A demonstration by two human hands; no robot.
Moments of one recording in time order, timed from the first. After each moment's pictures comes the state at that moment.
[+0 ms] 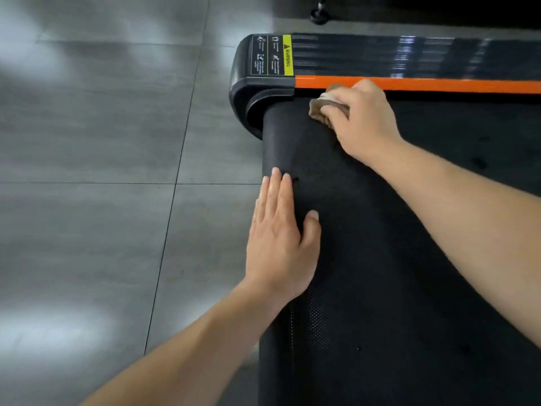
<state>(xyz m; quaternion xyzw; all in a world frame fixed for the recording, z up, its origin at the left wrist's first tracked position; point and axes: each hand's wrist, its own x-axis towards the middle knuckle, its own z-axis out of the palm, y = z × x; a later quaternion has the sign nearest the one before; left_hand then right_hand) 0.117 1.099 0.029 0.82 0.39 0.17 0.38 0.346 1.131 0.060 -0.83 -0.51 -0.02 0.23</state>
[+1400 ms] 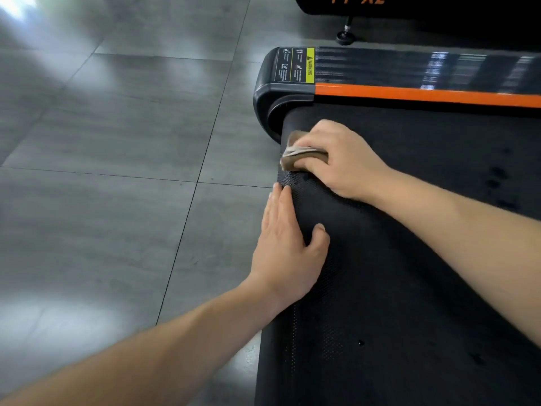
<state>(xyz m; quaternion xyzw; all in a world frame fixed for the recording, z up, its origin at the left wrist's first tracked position) 0.102 1.083 0.035 0.78 0.42 0.15 0.44 0.292 1.114 0.058 -0.67 -0.70 0.08 0.24</state>
